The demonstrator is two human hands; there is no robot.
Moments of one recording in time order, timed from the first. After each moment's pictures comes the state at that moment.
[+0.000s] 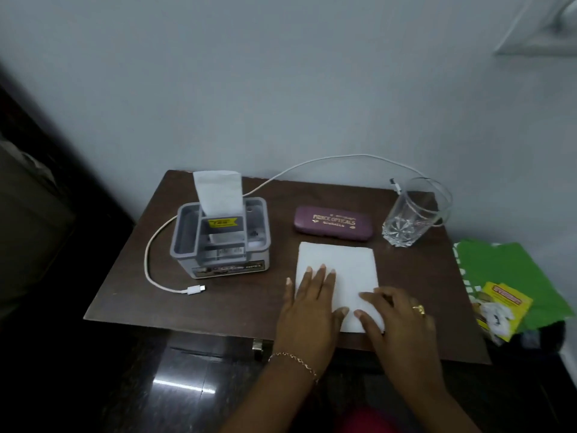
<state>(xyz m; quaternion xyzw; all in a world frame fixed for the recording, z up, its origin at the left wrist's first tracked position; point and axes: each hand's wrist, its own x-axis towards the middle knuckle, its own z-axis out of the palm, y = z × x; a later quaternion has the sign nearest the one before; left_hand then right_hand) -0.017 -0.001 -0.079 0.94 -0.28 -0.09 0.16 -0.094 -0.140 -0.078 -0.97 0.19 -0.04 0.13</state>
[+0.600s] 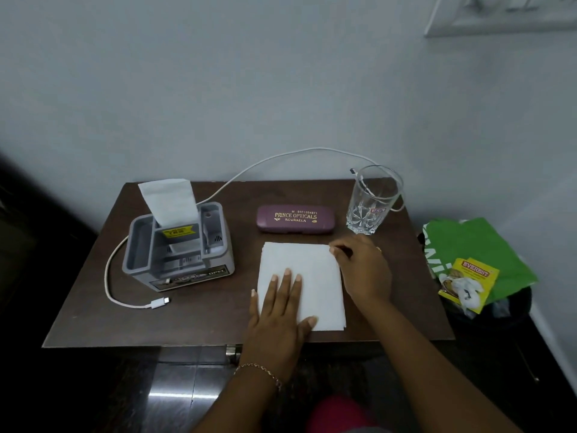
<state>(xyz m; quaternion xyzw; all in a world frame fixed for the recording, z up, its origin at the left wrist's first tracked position) -0.025 0.000 -0.117 0.95 -0.29 -0.05 0.07 -0.019 -0.178 -0.079 -0.90 0.30 -0.13 0.30</state>
